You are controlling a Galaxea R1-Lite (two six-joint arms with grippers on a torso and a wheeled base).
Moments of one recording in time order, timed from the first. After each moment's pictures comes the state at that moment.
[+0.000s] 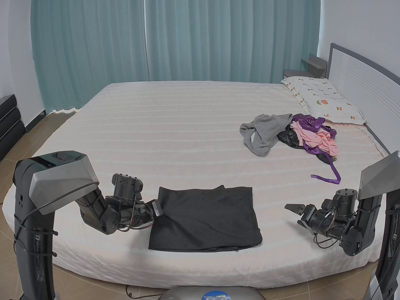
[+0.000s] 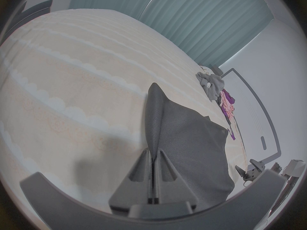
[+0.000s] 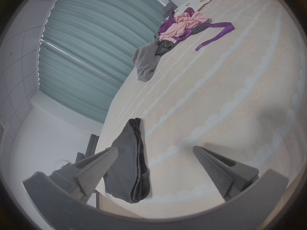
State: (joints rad) left arm -0.30 2.38 -0.90 -0.74 -0.19 -0.63; right arm 0.12 2.33 -0.28 -1.52 0.30 0.83
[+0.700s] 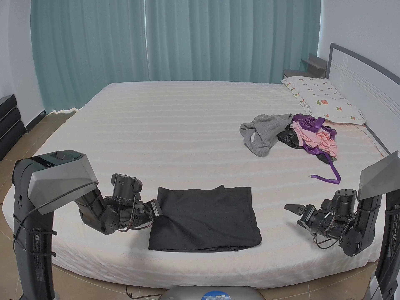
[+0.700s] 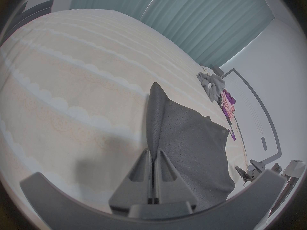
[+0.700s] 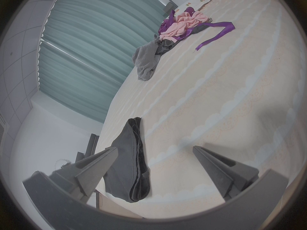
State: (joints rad) left arm -0.29 2.37 -0.89 -0.73 -0.18 -0.63; right arm 0.12 2.33 -0.28 -1.52 0.30 0.83
